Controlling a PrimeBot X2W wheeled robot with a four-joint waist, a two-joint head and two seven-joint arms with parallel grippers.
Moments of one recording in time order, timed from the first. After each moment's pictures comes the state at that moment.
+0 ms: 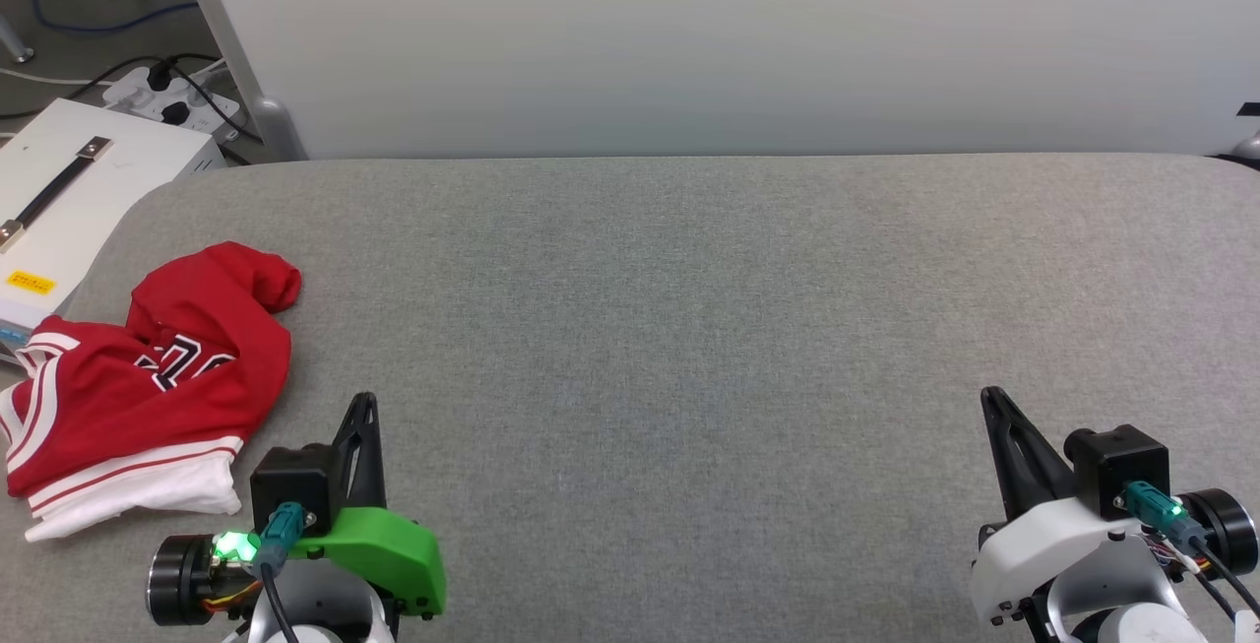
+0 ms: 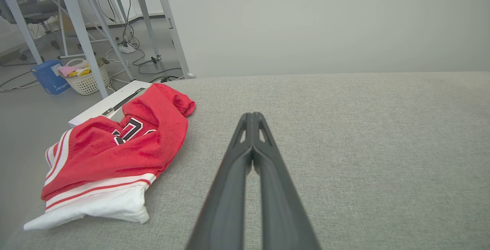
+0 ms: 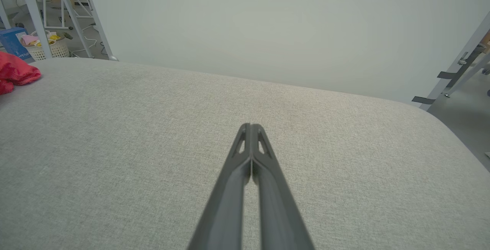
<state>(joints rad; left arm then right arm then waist) 0.02 0.05 0.00 0.00 -0.01 0.00 0.00 0.02 -0.05 0.00 0.00 0.01 0.13 0.00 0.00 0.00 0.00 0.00</state>
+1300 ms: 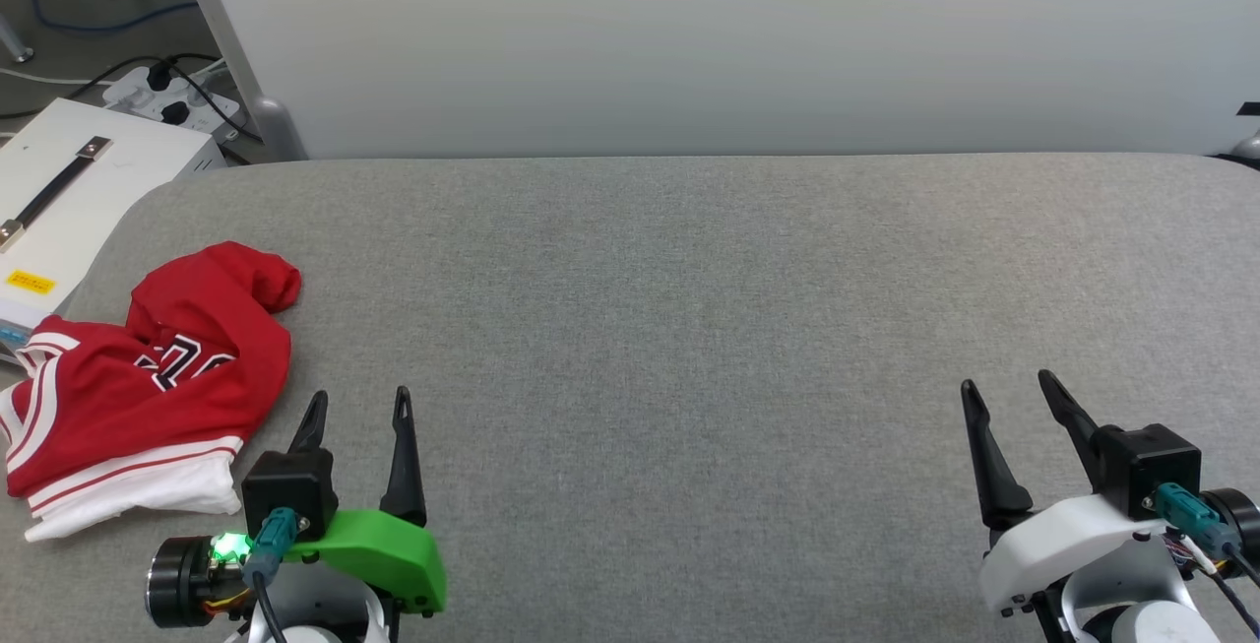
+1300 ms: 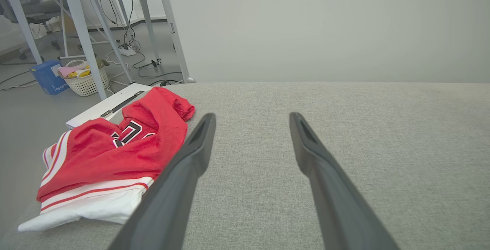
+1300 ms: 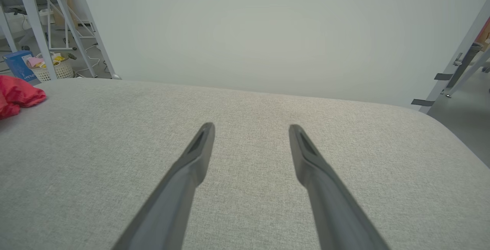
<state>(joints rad) 0.02 0.05 0.00 0.00 -0.03 0.01 -0.03 0.02 -0.05 -0.01 -0.01 0.06 0.13 -0.03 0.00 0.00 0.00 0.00</state>
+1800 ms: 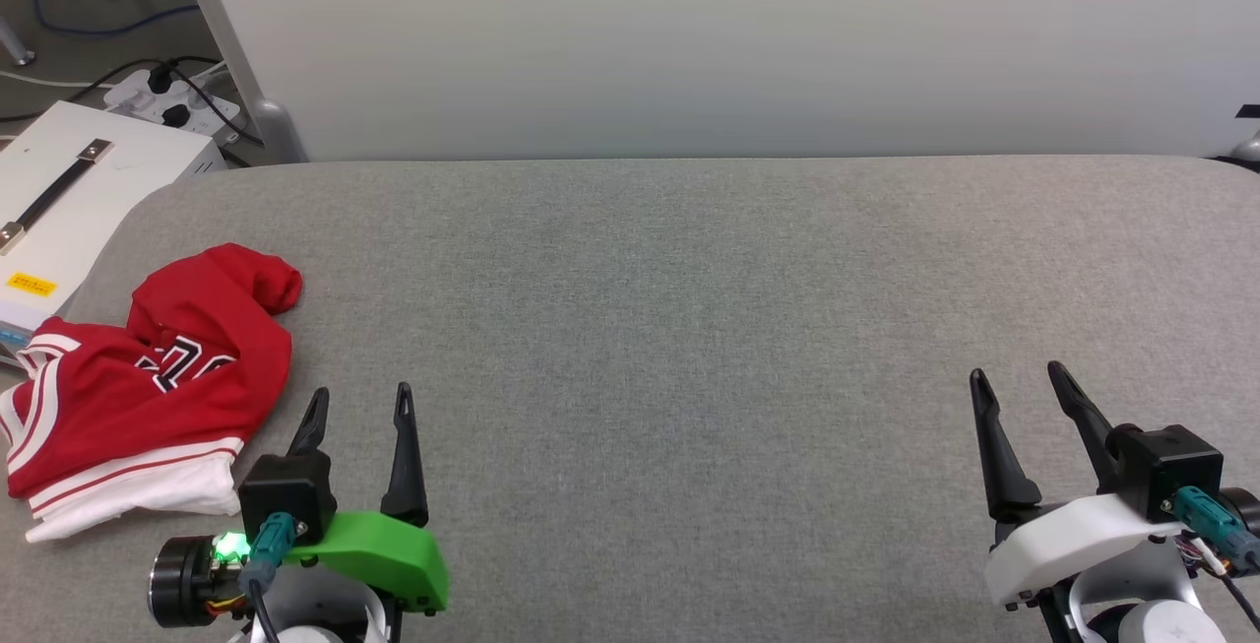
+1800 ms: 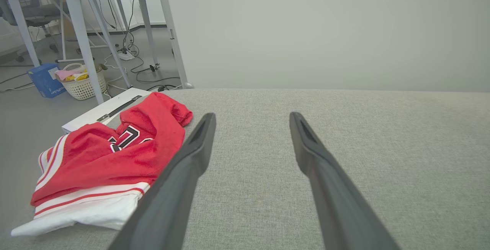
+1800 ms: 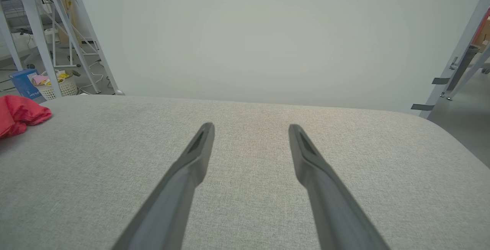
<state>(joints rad) 0.02 0.05 -0.01 0.00 -0.05 0.01 -0.06 0.02 -0.05 -0.02 -0.02 0.10 0.13 -0.06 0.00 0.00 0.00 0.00</state>
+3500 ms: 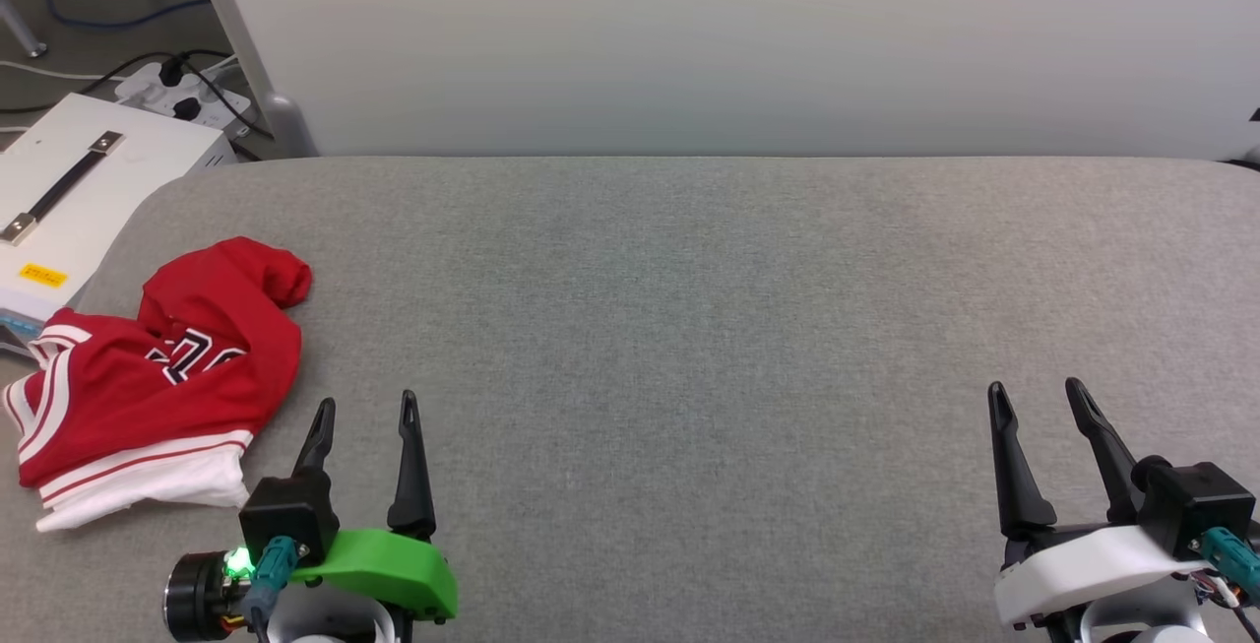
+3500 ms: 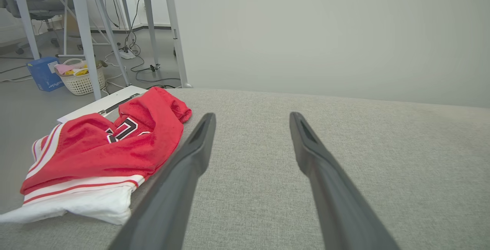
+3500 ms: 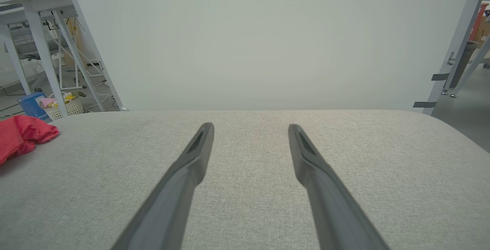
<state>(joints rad) 0.02 0.05 -0.03 0.06 -0.11 0.03 -0.17 0.06 -0.05 -0.03 -0.01 0.15 0.13 -0.17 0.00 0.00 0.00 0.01</state>
